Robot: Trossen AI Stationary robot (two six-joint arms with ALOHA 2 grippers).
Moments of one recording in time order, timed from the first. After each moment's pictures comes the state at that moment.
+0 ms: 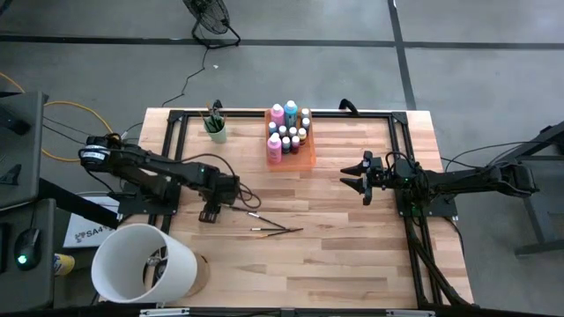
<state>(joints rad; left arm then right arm) -0.01 1.38 0.64 -0.66 0.07 0.12 -0.13 0.64 0.01 0.58 0.00 0.28</state>
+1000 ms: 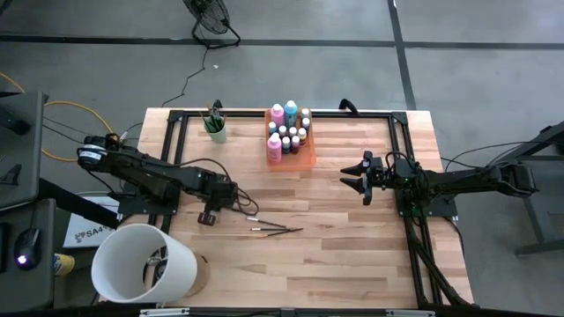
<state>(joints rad) -0.11 1.38 0.57 -0.62 0.02 0.13 -0.13 0.65 0.01 0.58 0.00 0.28</state>
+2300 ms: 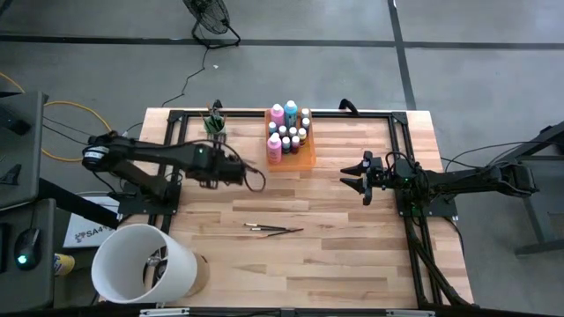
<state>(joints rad) -0.03 1.38 1.18 -1.35 -0.70 0.14 -0.13 0.65 0.01 0.58 0.00 0.28</state>
